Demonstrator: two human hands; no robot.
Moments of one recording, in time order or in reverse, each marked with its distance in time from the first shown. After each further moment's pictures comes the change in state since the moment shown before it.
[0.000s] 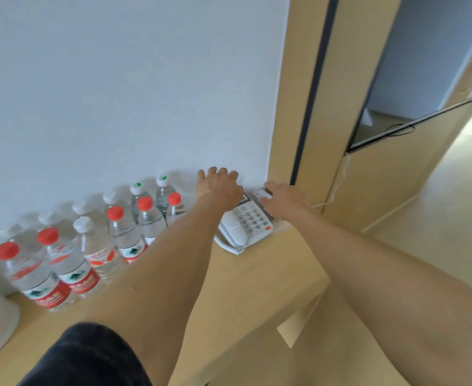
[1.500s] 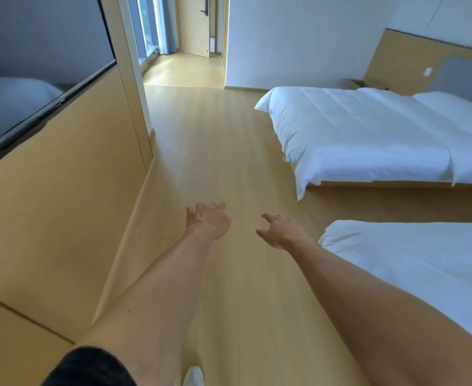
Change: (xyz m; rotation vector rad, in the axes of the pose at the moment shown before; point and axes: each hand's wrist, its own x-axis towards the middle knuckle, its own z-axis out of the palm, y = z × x) left_hand 0.016 0.767 0.084 -0.035 -0.296 0.954; right_hand -0.248 0.654 -0.061 0.152 -0.080 1.109
